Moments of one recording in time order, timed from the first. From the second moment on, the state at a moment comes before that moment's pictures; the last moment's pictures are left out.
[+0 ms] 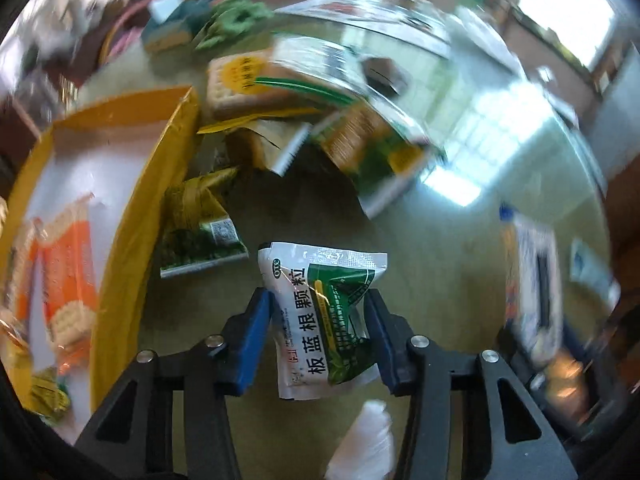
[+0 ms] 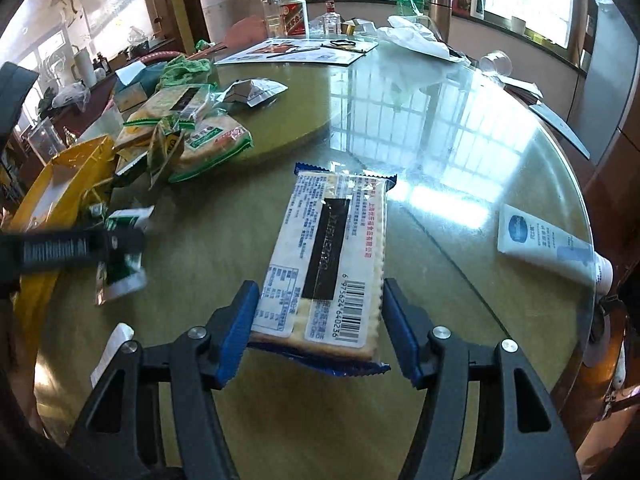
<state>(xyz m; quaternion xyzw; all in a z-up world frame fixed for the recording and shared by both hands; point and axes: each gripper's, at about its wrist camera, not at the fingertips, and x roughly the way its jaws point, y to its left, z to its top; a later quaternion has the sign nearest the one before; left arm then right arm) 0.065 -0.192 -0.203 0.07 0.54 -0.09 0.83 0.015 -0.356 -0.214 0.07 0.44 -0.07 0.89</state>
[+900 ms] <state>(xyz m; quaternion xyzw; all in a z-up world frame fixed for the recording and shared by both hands) -0.013 -0.115 -0.174 -0.04 0.48 -0.19 0.86 -0.032 -0.309 -0.211 0.15 0.41 0.04 0.90</state>
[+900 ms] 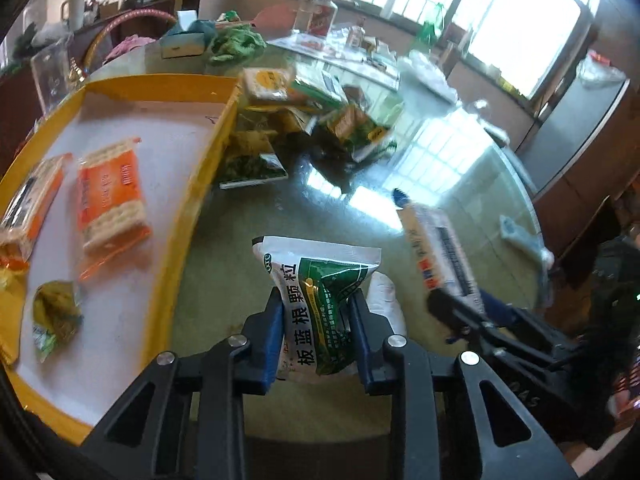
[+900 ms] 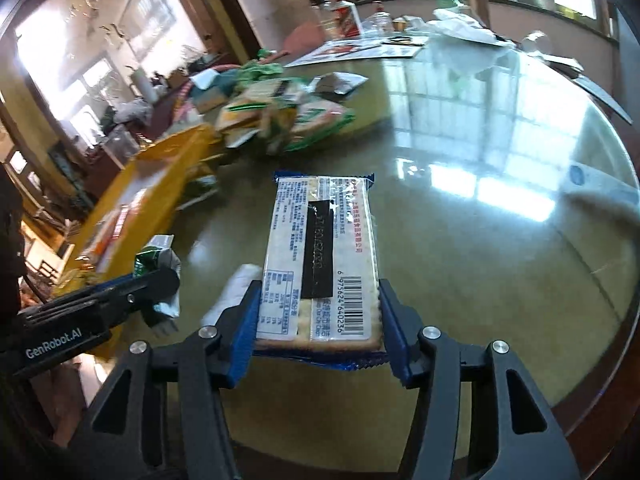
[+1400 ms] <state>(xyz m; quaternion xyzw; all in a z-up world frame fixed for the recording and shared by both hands) -0.001 0.011 -0.106 -0.13 0.42 -0.12 0.89 -0.001 -0.219 -0.167 0.12 0.38 0.14 0.91</state>
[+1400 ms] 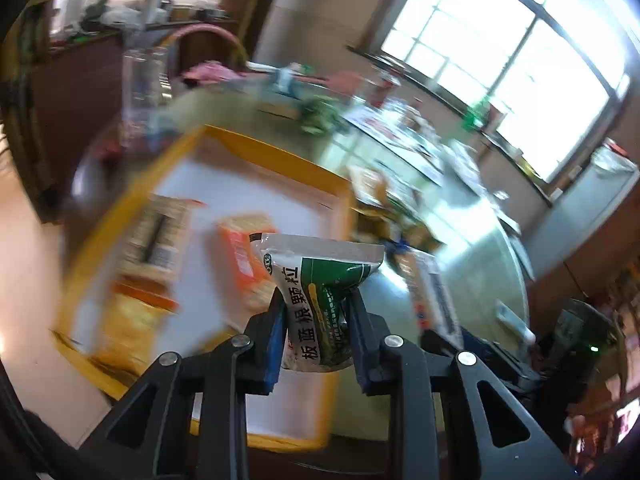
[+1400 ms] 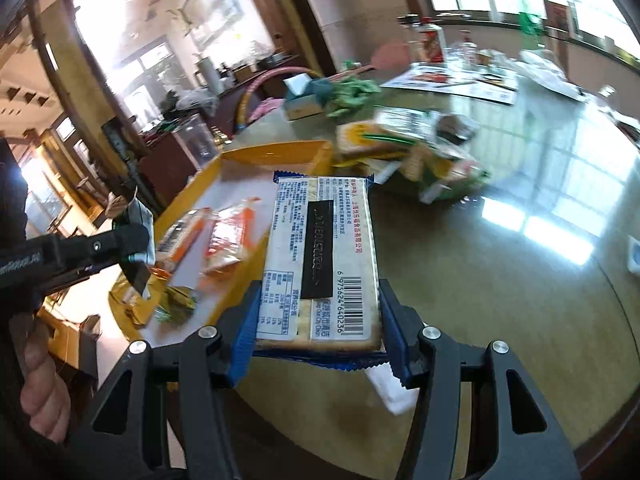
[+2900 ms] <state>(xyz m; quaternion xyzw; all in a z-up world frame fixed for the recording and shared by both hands) 0.061 0.038 -0.170 -0.04 0.47 -0.03 0.88 0.118 -0.134 -0.158 0.10 0.37 0.16 0.91</state>
